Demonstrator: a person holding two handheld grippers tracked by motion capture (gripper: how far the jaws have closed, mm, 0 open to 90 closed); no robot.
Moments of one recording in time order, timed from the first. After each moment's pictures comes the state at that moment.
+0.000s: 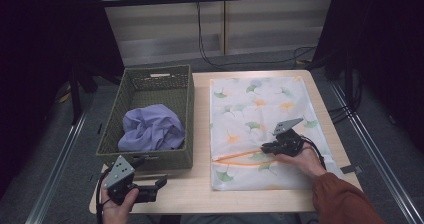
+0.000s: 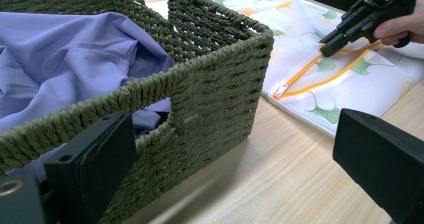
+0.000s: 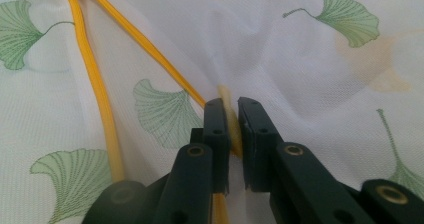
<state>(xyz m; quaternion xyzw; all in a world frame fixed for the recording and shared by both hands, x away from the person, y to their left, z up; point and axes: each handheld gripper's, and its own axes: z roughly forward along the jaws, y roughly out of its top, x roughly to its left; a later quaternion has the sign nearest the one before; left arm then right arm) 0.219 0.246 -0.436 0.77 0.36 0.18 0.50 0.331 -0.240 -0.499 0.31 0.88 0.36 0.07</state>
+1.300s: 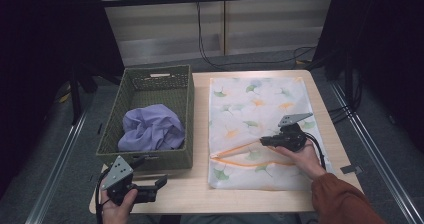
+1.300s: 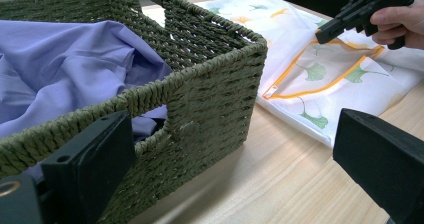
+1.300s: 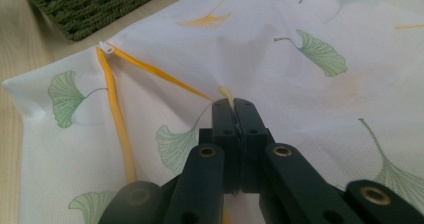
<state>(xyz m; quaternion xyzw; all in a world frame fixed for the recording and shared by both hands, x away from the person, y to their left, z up) 0.218 0.247 -0.435 0.76 0.35 0.18 0.51 0.331 -0.244 -0.478 0.35 0.83 0.43 0.07</state>
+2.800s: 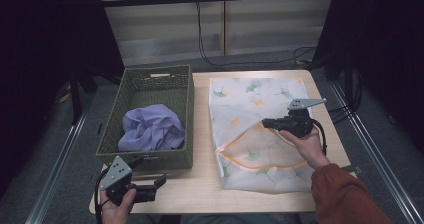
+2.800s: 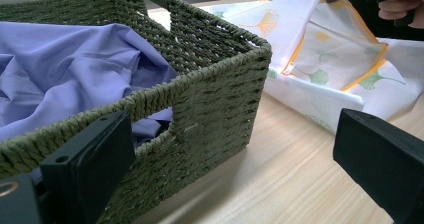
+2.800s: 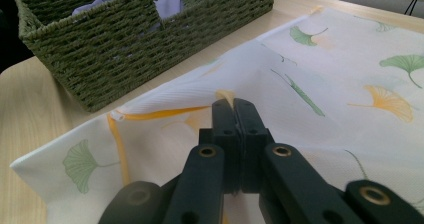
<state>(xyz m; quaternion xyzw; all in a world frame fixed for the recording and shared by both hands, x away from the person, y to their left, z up) 0.217 0.248 -0.434 0.75 0.36 0.19 0.52 0.341 -0.252 -0.429 0.35 0.78 0.50 0.10</state>
